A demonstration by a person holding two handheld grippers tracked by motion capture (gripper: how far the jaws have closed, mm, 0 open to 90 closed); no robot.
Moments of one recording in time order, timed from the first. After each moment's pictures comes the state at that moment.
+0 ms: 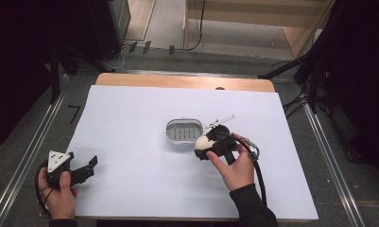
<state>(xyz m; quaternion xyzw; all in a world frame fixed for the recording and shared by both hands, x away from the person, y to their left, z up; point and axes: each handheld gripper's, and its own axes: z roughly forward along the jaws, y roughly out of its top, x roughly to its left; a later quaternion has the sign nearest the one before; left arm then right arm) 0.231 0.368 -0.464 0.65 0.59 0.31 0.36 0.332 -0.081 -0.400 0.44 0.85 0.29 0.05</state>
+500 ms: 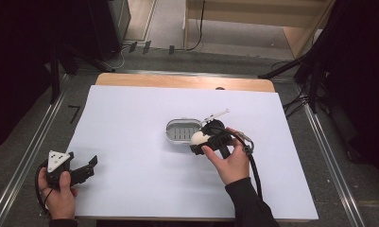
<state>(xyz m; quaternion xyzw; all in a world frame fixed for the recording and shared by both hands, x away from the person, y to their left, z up) 0.231 0.368 -0.464 0.65 0.59 0.31 0.37 0.346 -0.068 -0.395 0.44 0.85 0.29 0.04</state>
